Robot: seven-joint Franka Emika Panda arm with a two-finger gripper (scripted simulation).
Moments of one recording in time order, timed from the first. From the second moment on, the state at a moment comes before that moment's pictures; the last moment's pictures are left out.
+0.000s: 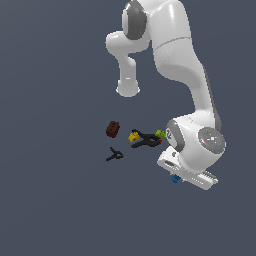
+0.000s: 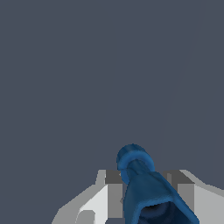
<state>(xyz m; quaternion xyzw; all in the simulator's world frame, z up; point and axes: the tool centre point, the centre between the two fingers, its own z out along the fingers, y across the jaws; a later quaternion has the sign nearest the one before) 0.119 0.212 0.046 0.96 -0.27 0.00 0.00</state>
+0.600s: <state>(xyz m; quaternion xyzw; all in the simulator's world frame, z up) 0.106 0.202 0.103 0.96 -0.27 0.00 0.00</state>
